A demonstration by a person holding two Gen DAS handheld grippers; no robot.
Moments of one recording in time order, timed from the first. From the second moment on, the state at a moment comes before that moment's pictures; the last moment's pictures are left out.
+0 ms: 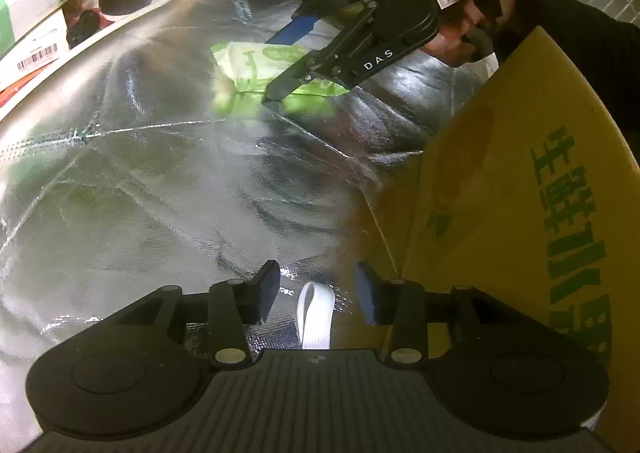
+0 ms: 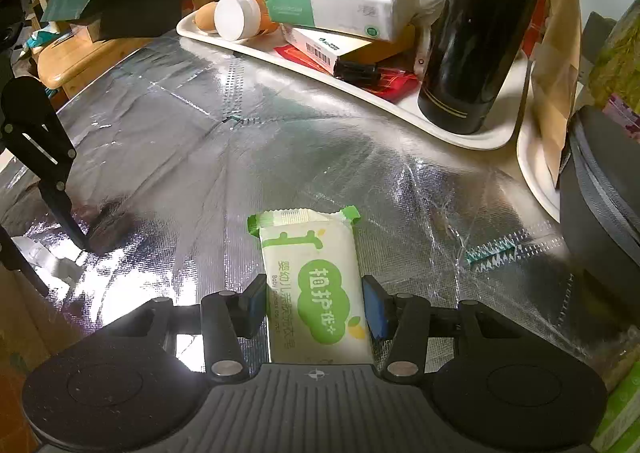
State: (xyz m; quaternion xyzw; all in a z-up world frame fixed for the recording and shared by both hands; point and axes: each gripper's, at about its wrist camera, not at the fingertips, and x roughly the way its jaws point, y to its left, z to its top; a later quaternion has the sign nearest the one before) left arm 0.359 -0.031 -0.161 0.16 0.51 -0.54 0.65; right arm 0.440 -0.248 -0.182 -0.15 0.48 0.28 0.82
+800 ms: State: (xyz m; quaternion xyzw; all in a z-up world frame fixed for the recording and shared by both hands) left arm 0.401 0.063 -0.137 0.05 0.51 -0.25 0.82; right arm 0.436 -0.269 -0.126 -0.14 0.42 0.20 0.88
